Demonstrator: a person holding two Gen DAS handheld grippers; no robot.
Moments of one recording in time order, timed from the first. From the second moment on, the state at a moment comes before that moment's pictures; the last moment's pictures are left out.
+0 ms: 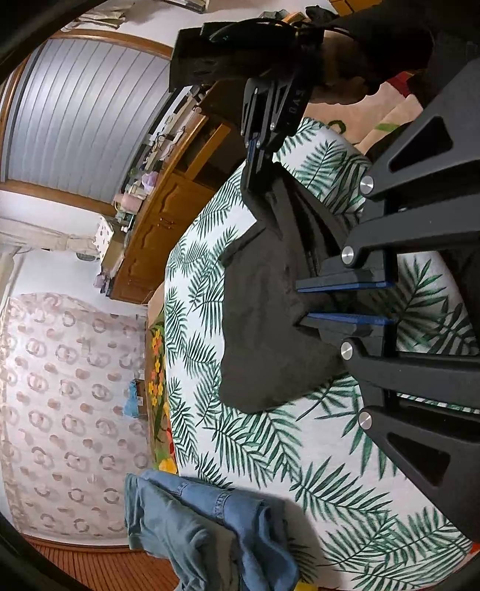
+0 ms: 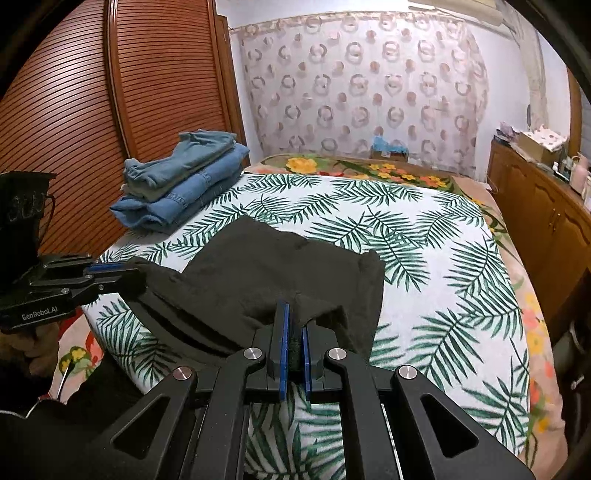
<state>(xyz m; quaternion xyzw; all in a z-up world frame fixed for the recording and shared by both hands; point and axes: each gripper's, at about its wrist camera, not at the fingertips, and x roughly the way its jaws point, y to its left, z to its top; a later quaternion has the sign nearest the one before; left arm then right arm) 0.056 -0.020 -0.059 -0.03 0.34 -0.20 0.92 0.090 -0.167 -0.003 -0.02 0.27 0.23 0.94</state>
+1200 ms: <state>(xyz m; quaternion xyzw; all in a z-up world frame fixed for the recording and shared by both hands) 0.124 -0.008 -0.071 -0.03 0.34 -0.17 0.92 0.172 -0.142 -0.009 -0.03 0.28 0.21 0.94</state>
